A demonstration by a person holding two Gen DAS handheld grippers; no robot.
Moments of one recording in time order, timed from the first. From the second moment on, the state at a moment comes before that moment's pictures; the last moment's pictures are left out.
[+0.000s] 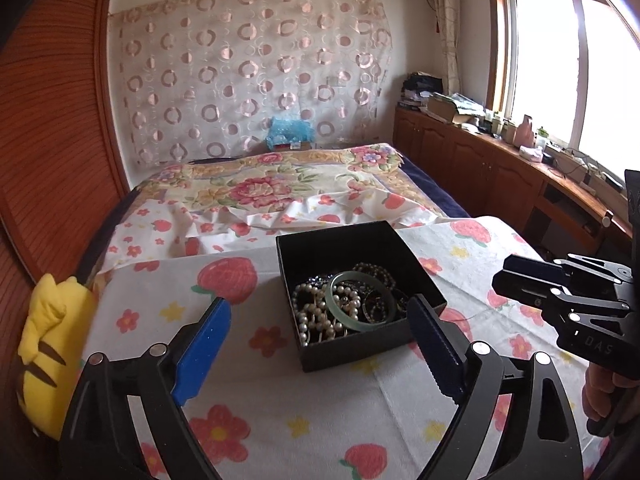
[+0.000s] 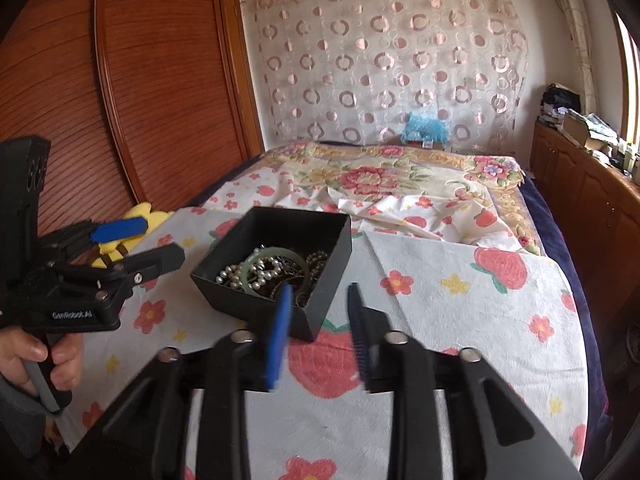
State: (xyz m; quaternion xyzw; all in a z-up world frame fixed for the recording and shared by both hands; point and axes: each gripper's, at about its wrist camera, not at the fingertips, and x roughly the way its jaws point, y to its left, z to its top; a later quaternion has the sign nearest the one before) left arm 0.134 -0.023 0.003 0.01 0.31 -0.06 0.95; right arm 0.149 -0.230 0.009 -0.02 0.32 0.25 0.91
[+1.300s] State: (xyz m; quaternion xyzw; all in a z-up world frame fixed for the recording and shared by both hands) left arm 0.038 -0.012 0.026 0.00 0.26 -0.03 0.97; right arm 0.069 -0.246 0.031 0.00 0.24 0.17 0.96
